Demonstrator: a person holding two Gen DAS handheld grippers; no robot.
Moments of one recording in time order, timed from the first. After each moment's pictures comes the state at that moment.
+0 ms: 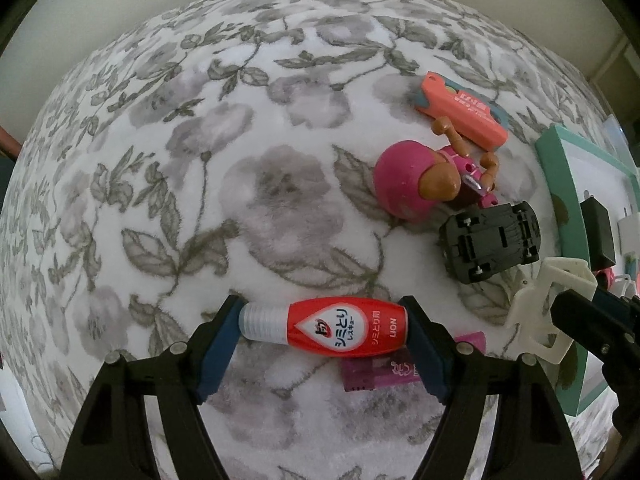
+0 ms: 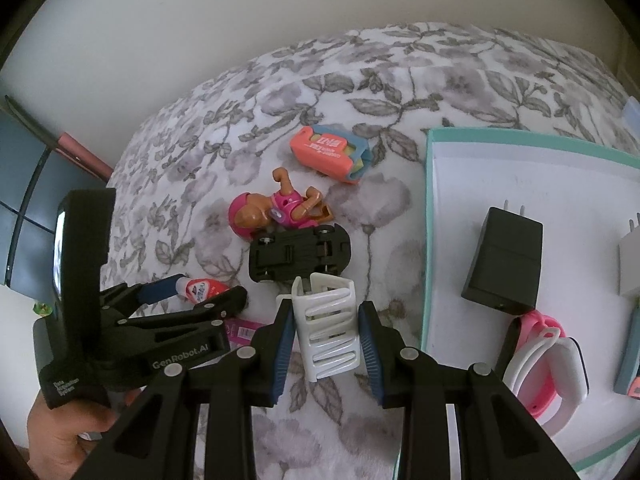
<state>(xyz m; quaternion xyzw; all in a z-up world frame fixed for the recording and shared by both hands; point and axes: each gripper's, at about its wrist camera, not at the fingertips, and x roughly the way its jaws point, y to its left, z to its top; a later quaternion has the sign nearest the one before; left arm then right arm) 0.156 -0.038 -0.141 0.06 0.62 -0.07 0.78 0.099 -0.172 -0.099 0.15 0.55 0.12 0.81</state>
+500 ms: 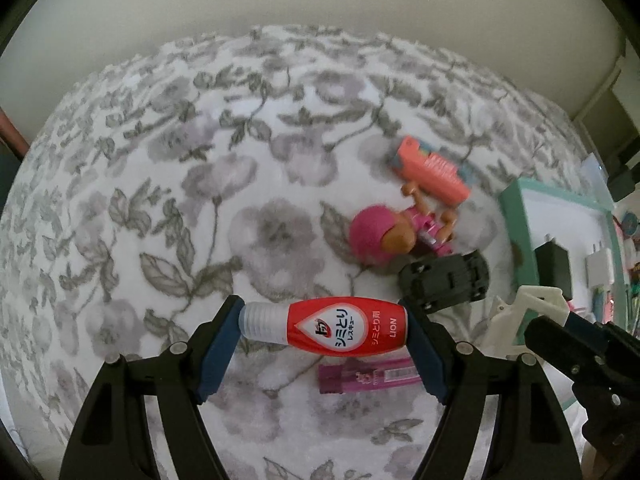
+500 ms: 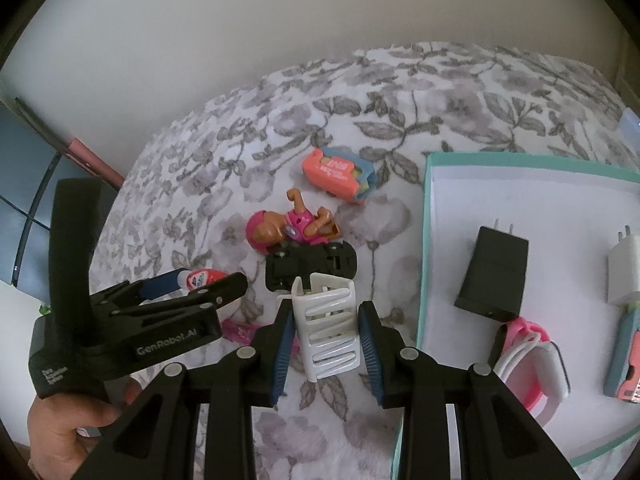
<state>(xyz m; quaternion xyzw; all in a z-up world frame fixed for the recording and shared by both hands) 0.148 -0.016 -0.081 0.02 0.57 -0.08 0.82 0.092 -0.182 -0.073 0.16 0.52 0.13 0.83</state>
